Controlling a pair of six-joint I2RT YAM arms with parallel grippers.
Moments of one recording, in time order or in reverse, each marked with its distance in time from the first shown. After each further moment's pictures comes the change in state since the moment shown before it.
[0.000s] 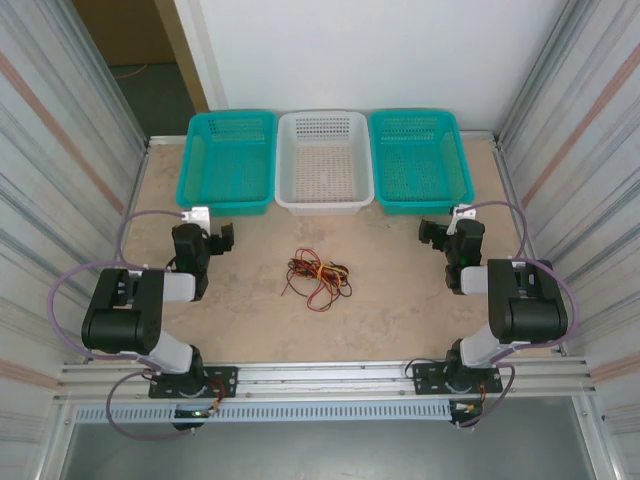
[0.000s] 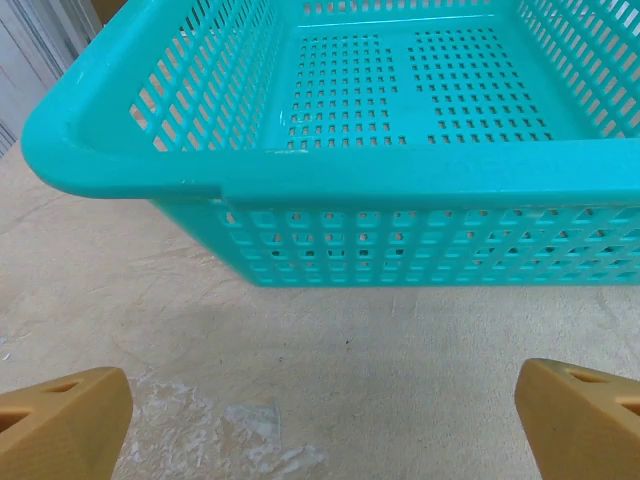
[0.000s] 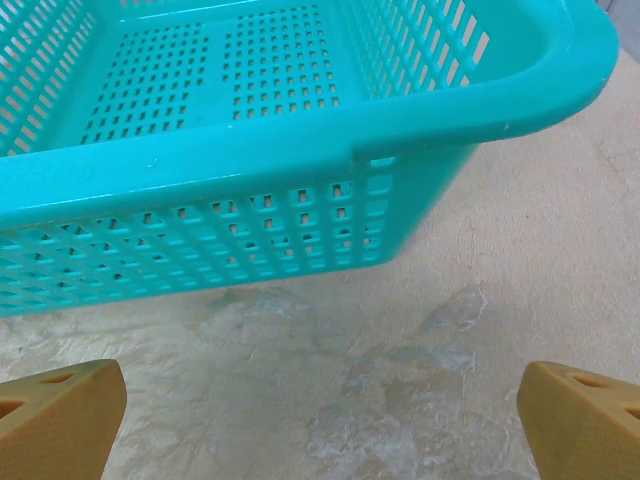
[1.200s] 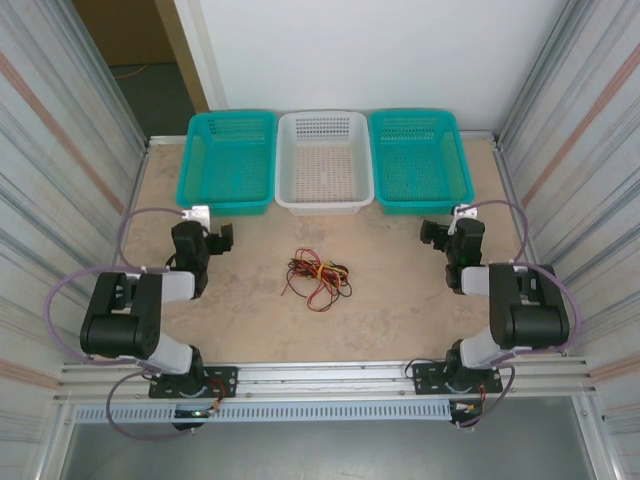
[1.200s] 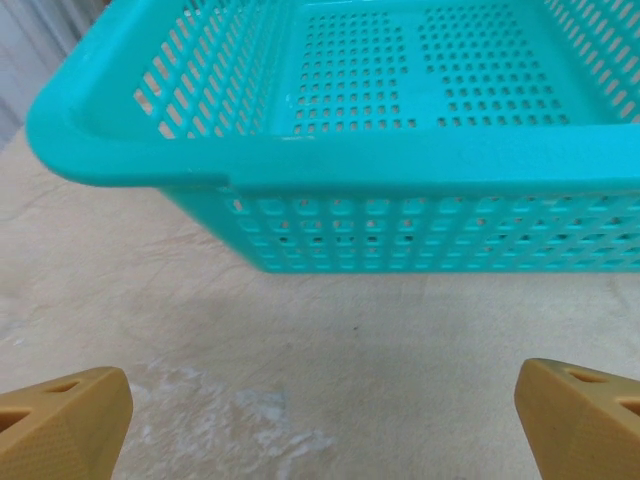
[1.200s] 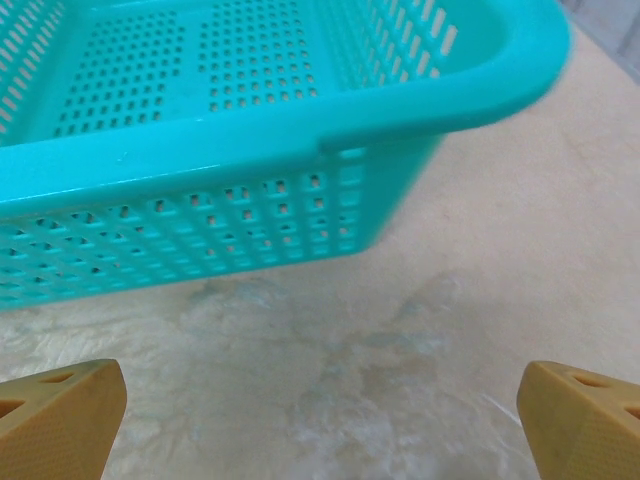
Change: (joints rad) left arm -0.027 -0.051 0.063 -0.175 -0.071 -0.001; right arm 0.012 -0.079 0.021 -0.136 0.073 0.006
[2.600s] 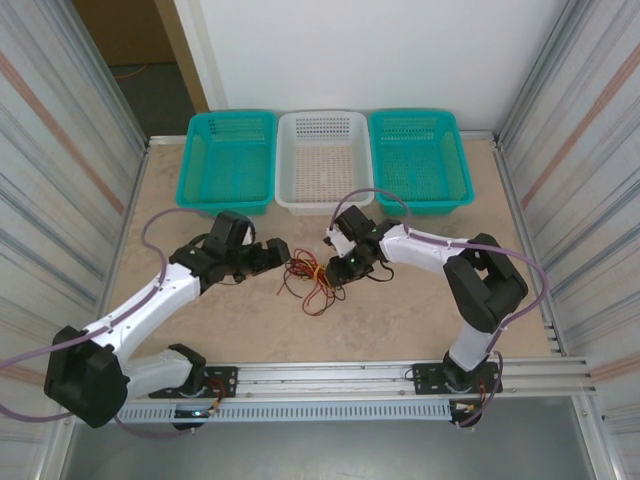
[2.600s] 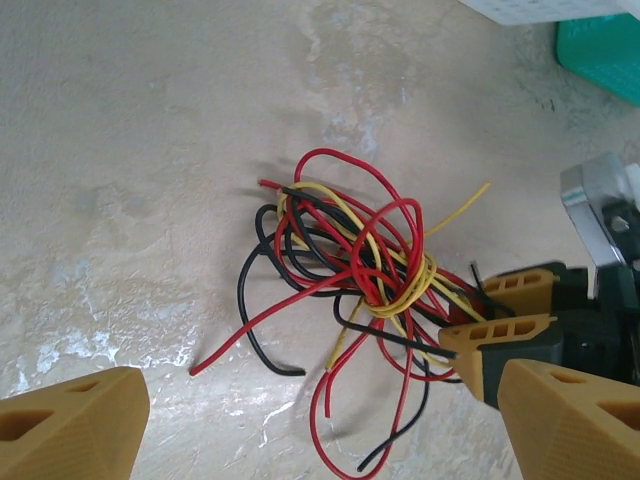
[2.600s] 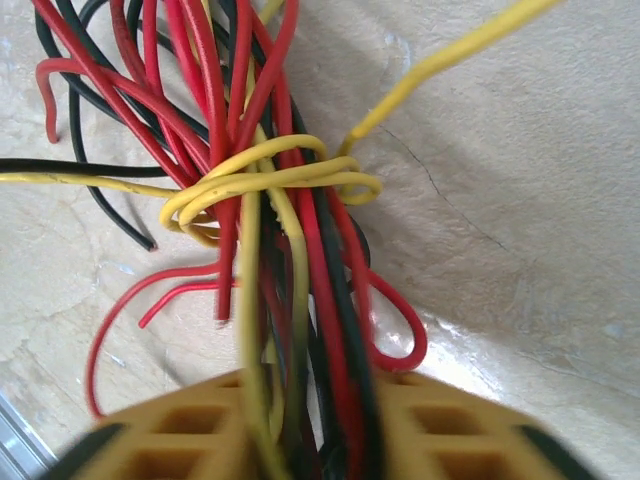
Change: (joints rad) left arm -0.419 -0.316 0.330 -1.081 0.425 -0.800; right arm 0.726 0.264 0.644 -1.138 -0.474 0.122
